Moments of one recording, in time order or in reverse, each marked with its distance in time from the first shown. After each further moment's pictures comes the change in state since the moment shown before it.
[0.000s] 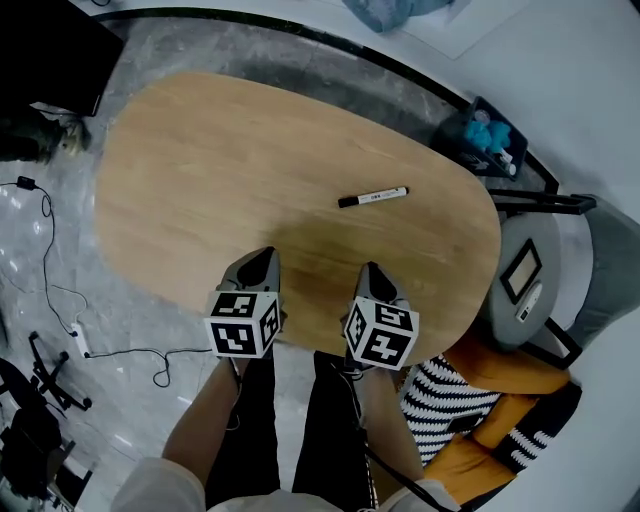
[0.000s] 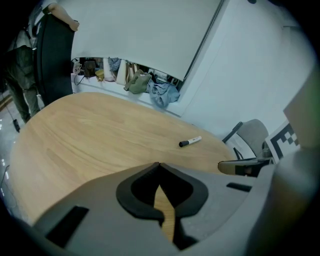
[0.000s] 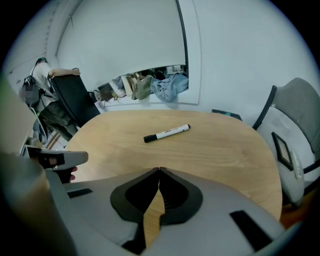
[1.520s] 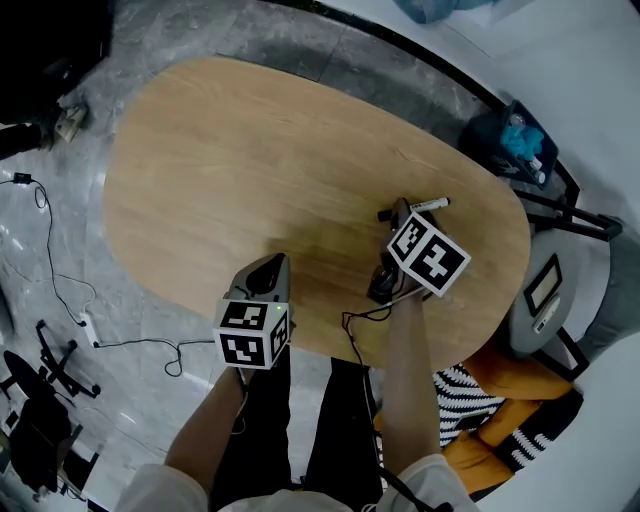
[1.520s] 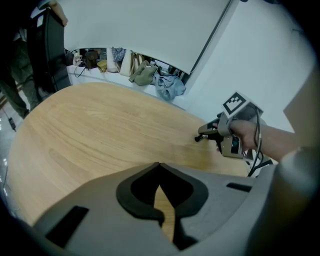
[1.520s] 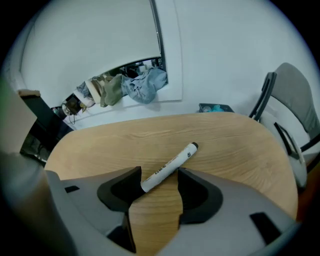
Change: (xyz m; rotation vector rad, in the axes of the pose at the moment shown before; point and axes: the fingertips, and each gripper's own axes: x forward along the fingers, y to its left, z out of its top) left arm 0.009 0.051 -0.007 -0.014 0.083 -0.003; right arm 0.103 -0.022 0.089 0.257 0.013 -0.168
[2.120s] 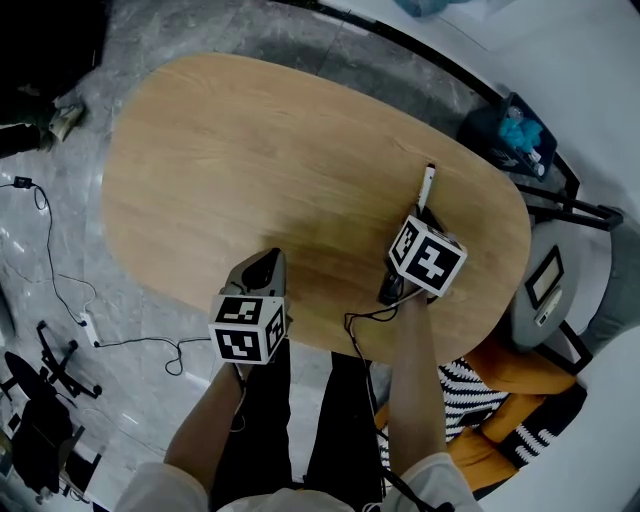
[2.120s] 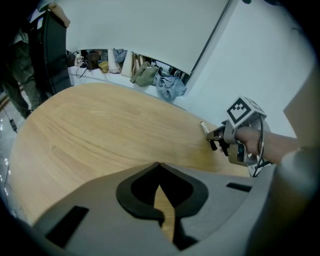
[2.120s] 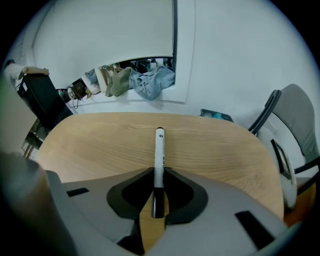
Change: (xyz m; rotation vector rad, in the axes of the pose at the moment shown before) left arm -0.004 0.005 -0.006 -0.002 -0.008 0.011; right arm -0.007 -0.017 -0.012 -0.169 0.013 -0.044
